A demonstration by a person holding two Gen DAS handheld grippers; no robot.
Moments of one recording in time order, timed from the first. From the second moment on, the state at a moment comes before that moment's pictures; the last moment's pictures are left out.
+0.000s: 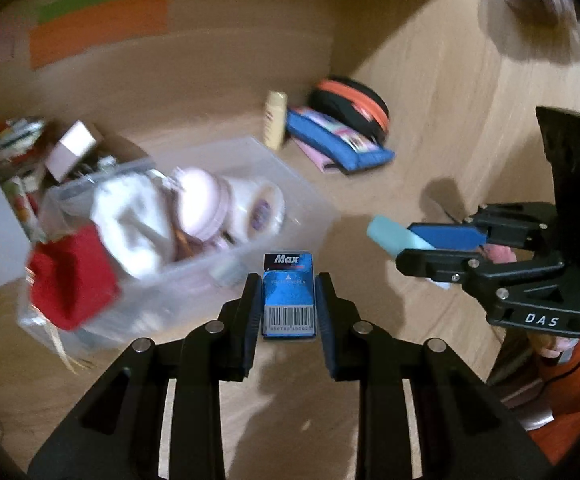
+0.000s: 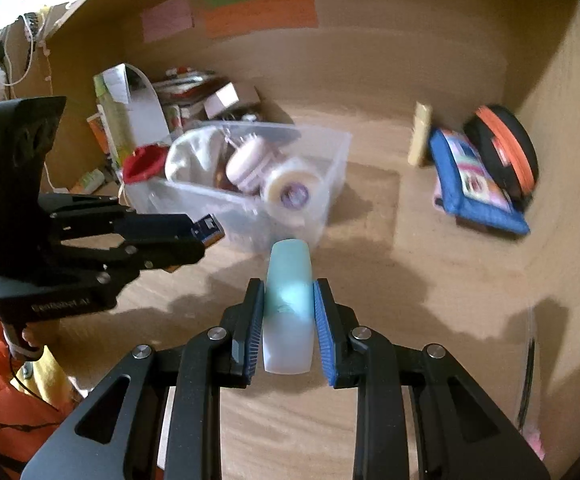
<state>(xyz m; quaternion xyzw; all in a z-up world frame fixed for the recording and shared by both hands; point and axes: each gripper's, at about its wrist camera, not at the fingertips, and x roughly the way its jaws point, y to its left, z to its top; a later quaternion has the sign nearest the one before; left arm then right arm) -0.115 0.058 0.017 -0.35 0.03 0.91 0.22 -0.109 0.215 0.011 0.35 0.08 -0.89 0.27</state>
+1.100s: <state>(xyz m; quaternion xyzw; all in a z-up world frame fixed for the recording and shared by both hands) -0.171 0.039 0.007 -0.36 0.01 0.91 0.19 -0.199 0.156 -0.005 0.38 0.13 -0.87 0.28</state>
